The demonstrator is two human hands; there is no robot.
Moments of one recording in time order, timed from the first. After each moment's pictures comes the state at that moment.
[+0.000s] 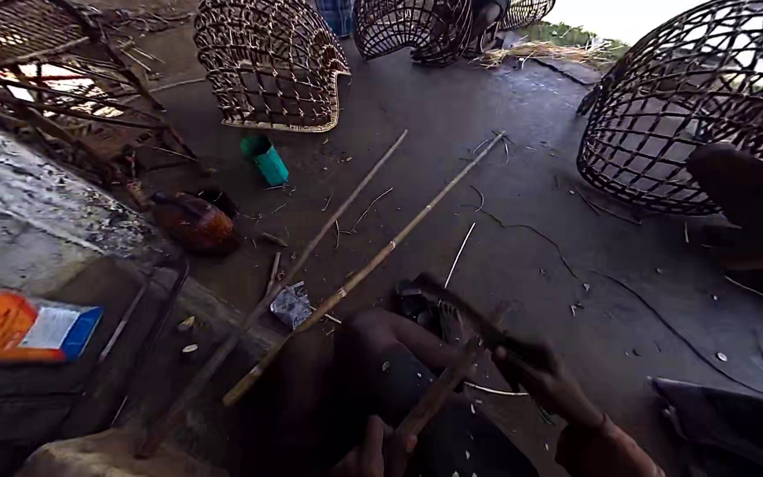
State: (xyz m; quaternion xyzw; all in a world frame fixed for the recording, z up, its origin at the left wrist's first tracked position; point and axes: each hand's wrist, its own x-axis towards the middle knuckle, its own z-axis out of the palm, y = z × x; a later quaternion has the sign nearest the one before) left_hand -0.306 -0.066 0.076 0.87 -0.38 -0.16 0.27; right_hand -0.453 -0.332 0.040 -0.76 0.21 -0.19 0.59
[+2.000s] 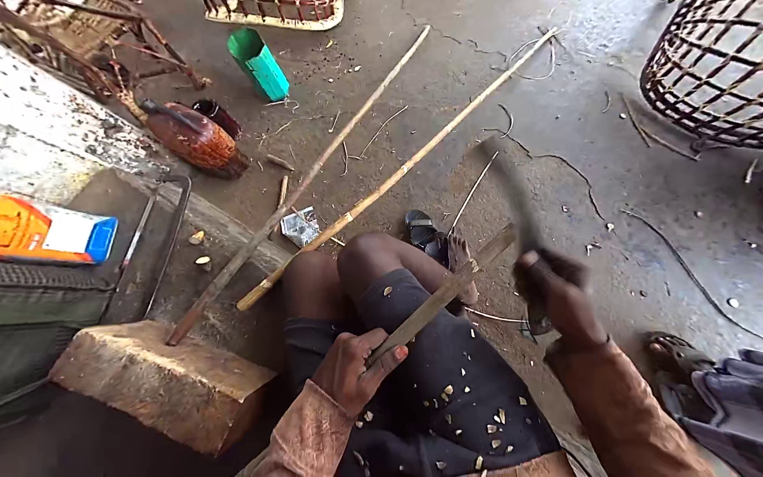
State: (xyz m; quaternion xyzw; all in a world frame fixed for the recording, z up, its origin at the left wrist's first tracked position) left_hand -0.253 -0.068 0.050 0.76 -0.46 -0.27 0.36; right_hand -0.437 -0.340 0.043 -0.73 0.24 -0.25 0.59
